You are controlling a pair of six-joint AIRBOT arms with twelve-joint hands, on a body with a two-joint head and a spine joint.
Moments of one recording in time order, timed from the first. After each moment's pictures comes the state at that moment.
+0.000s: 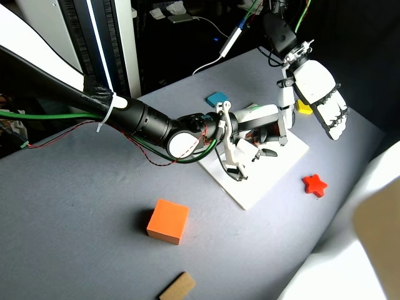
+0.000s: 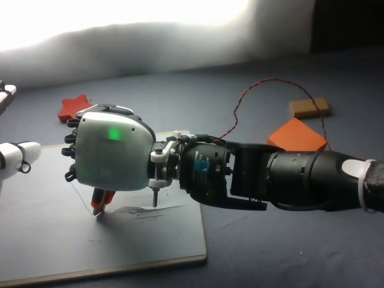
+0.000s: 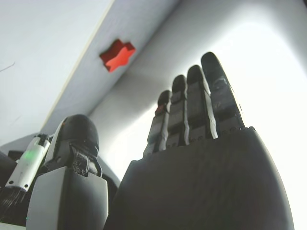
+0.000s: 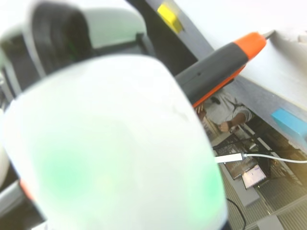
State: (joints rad) left arm 0.77 -0.80 0.92 -1.09 -0.86 1.73; right arm -0.42 -1.89 1.76 -0.66 0.75 -1.54
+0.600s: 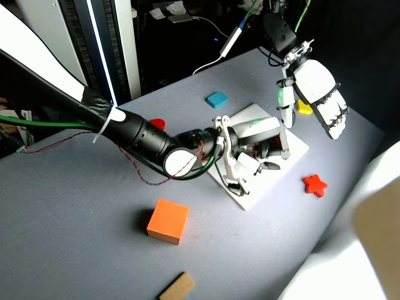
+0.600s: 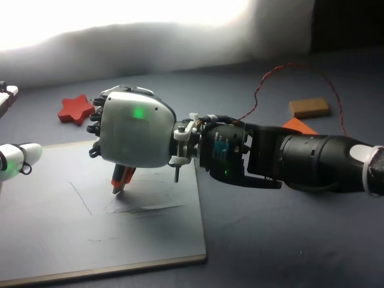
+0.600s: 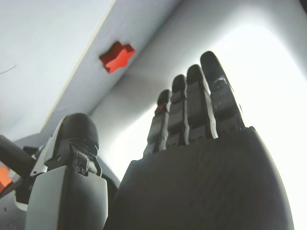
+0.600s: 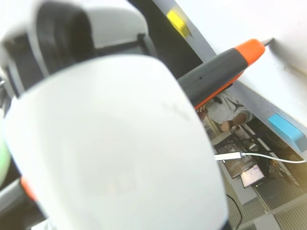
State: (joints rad) left arm 0.77 -0.80 0.91 -1.09 -0.86 1.73; right arm -0.42 -1.89 1.90 -0.70 0.83 -1.47
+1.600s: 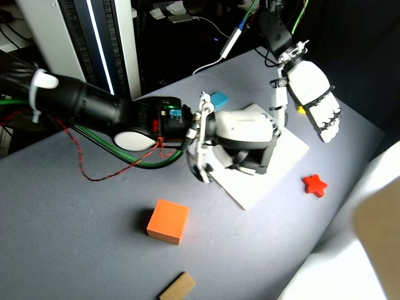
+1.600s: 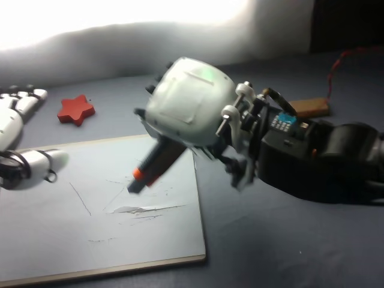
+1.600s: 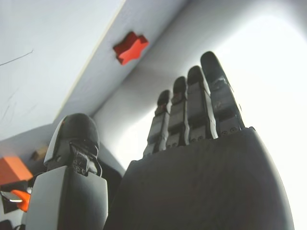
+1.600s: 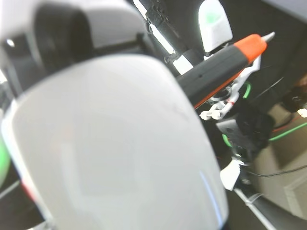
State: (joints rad) left arm 0.71 -0.80 0.81 -1.08 -0.85 1.77; right arm -0.37 -1.46 1.22 0.16 0.43 -1.57
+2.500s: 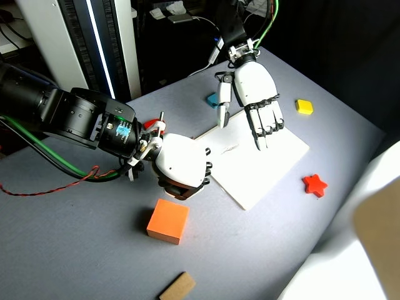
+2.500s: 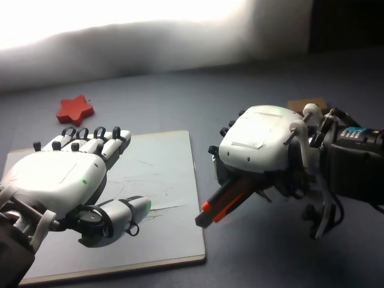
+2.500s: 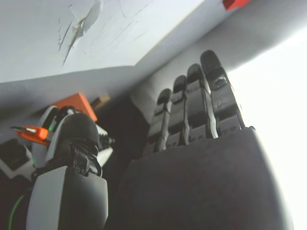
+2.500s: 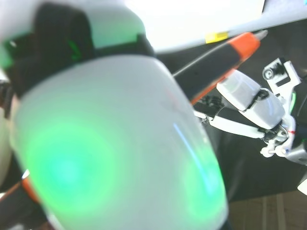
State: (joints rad) left arm 0.69 -0.90 0.60 -1.10 -0.98 1.83; right arm -0.42 -1.26 1.09 0.36 0.19 -1.57
